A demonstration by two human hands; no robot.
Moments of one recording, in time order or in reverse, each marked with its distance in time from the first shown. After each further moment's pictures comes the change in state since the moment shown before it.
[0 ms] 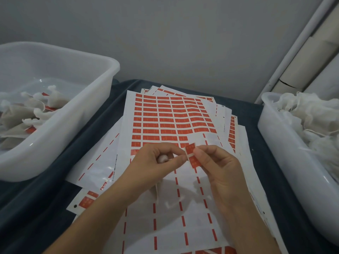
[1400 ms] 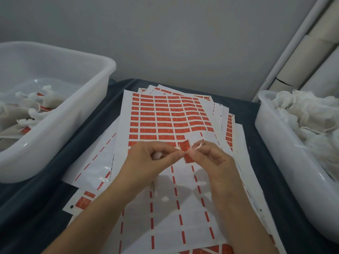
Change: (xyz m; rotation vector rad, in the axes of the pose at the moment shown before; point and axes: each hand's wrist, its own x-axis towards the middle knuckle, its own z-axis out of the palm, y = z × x) left_hand 0.002 -0.001 0.002 -0.019 0.107 0.044; right_hand -0.001 -0.006 0.001 -0.155 0.008 0.012
